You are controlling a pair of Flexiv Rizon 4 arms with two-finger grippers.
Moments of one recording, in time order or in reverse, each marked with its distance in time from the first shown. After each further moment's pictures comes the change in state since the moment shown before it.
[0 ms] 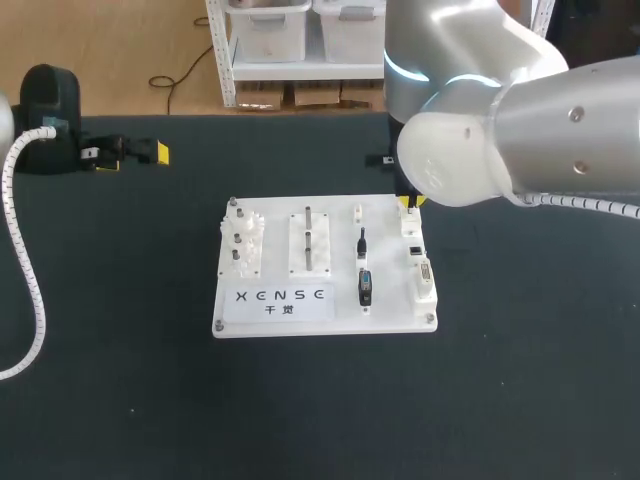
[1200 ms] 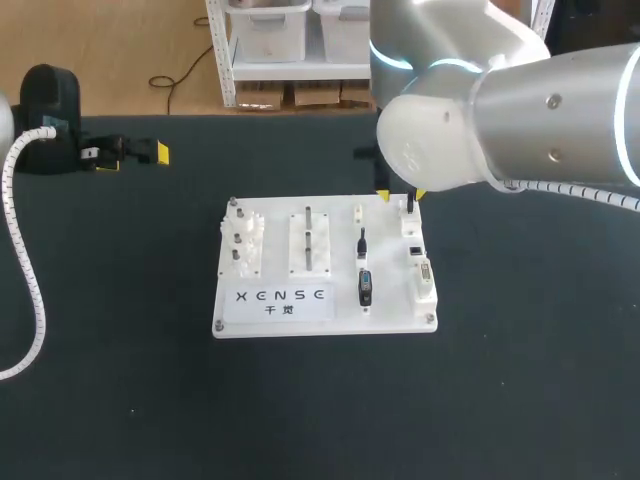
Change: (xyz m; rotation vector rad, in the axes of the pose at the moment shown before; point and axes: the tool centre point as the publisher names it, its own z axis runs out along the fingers) left arm 0.000 0.000 0.000 0.000 0.000 0.000; right arm -0.005 0.018 -0.015 0.003 0.013 -0.007
